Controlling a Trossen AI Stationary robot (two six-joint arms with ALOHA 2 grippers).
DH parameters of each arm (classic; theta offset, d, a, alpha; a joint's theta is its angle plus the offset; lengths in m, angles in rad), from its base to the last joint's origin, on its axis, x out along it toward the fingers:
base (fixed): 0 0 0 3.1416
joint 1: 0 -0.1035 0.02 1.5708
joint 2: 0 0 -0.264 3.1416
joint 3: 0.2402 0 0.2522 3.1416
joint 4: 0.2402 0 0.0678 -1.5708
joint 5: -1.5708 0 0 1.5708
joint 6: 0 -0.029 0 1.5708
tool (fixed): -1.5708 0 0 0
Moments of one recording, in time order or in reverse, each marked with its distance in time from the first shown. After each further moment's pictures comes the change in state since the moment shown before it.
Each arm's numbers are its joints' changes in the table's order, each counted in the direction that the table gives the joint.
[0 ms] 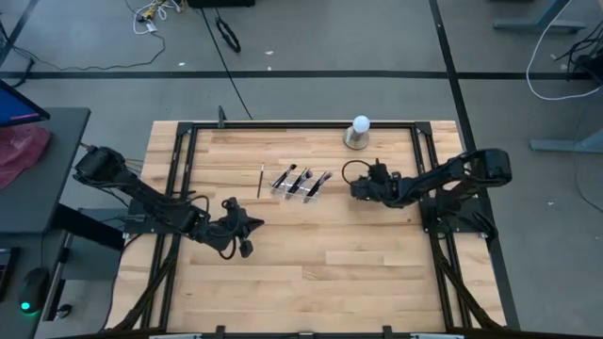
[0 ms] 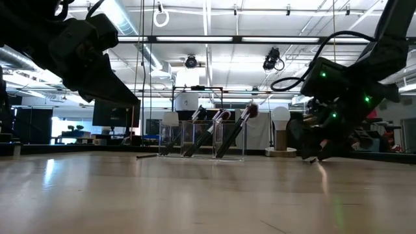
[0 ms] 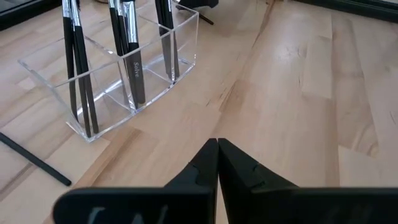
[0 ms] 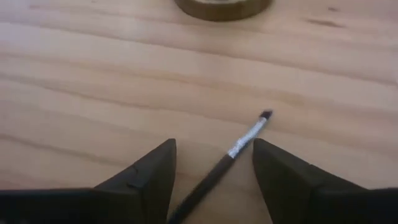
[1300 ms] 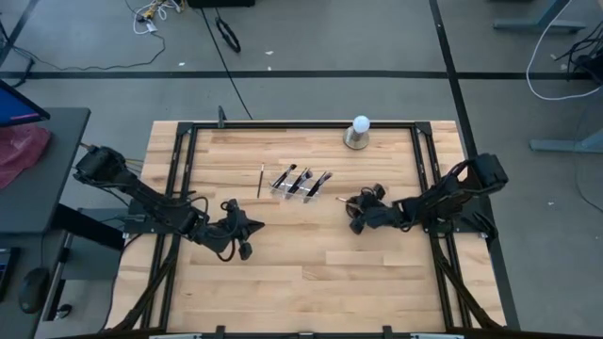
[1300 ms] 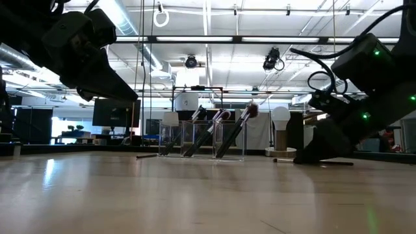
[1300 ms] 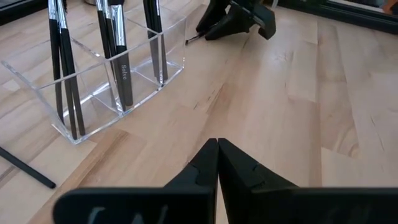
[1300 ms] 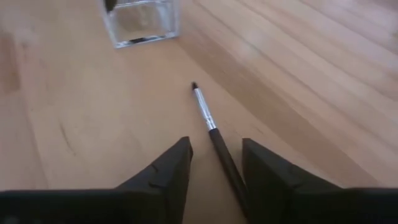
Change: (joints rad) left arm 0.024 0.001 0.000 -0.028 0.001 0.008; right arm -0.370 0.114 -0.126 -0.446 -0.093 0.452
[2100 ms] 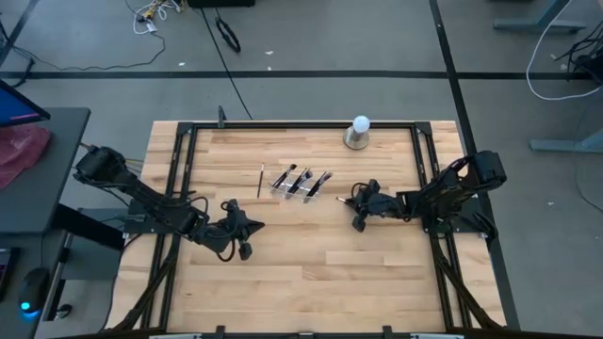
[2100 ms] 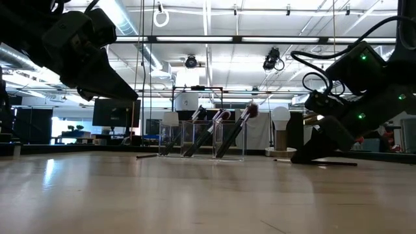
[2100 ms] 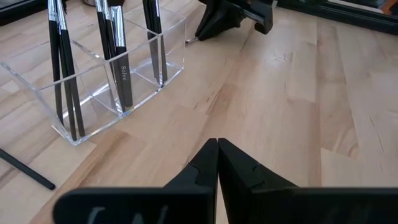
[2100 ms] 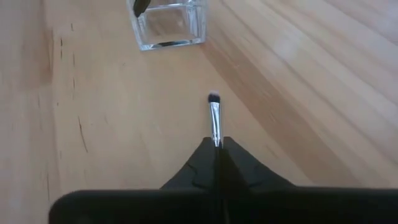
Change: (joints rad) left arm 0.000 0.000 0.000 -0.004 0.000 -0.003; right arm 0.164 -0.003 -0.077 -0.207 -0.262 0.256
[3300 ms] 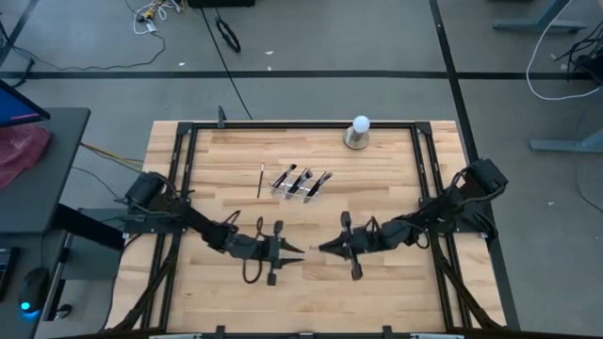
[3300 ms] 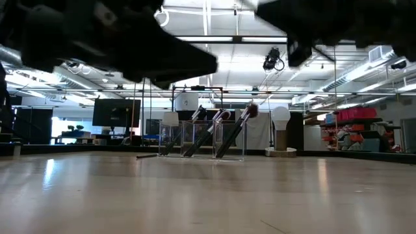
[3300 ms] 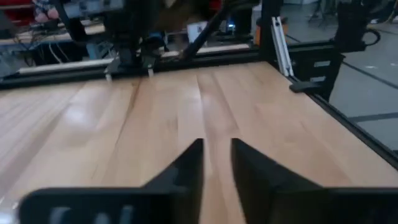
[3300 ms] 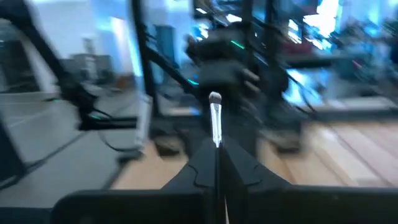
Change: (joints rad) left arm -0.052 0.552 0.226 -0.764 0.340 -0.580; right arm -0.405 0.007 0.319 -0.473 -0.022 0.227
